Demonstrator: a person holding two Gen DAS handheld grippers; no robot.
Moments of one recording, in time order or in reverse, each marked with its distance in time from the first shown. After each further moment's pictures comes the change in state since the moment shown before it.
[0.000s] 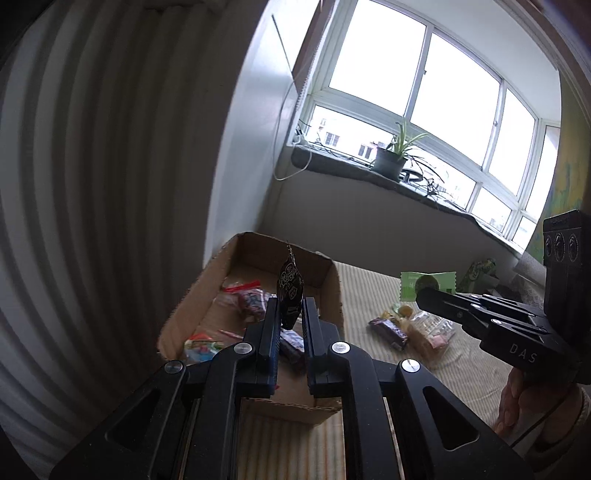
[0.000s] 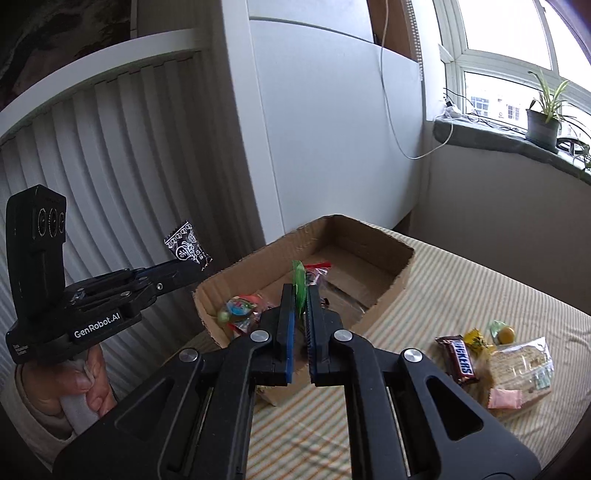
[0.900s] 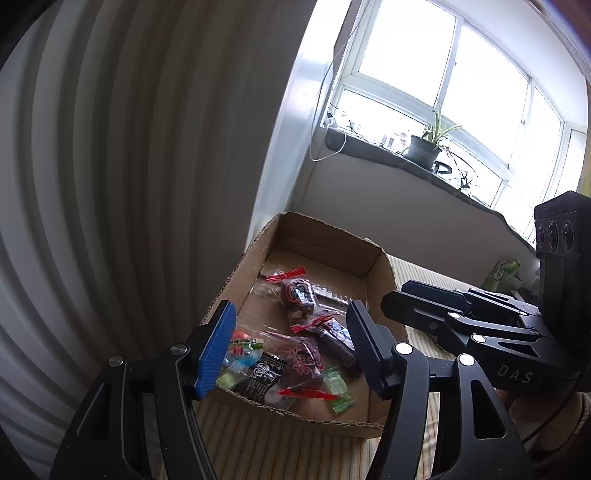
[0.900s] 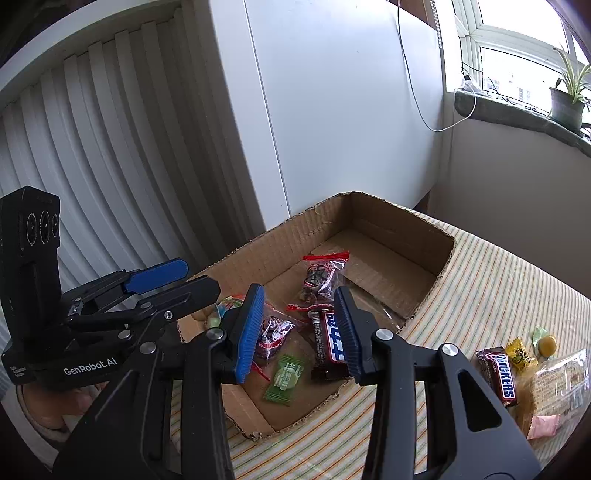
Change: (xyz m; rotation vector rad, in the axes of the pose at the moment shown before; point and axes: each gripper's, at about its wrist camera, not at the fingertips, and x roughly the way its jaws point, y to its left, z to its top) left arm 0.041 0.033 -0.004 -0.038 0.060 0.063; right arm 0.067 -0.010 0.000 0.016 0.089 0.036
